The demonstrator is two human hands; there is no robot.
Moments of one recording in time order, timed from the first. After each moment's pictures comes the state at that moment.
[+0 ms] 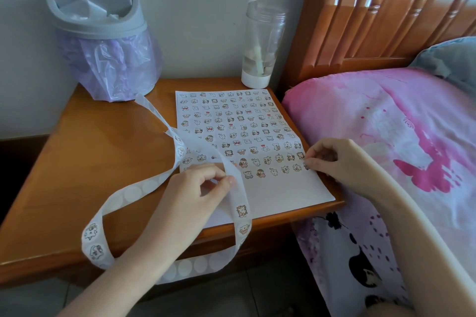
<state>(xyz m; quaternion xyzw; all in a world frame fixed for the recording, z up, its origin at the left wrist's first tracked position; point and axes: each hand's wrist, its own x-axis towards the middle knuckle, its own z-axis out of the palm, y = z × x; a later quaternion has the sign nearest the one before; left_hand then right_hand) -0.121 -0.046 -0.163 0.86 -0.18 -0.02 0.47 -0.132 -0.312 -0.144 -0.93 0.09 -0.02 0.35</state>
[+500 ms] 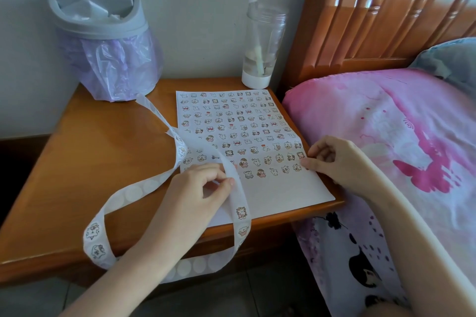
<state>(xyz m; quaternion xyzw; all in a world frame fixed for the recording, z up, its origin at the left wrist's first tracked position) -0.123 -0.048 -0.161 0.86 -0.21 0.00 0.47 -0.127 -0.312 -0.151 -0.92 0.12 -0.04 0.37</state>
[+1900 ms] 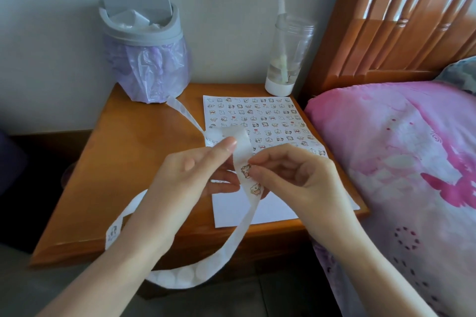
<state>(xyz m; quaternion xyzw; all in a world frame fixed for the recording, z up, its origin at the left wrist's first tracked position) -0.131 -0.014 -0.108 0.71 -0.07 -0.13 0.69 -0.162 -0.178 -0.115 -0.77 -0.08 -0.08 0.63</state>
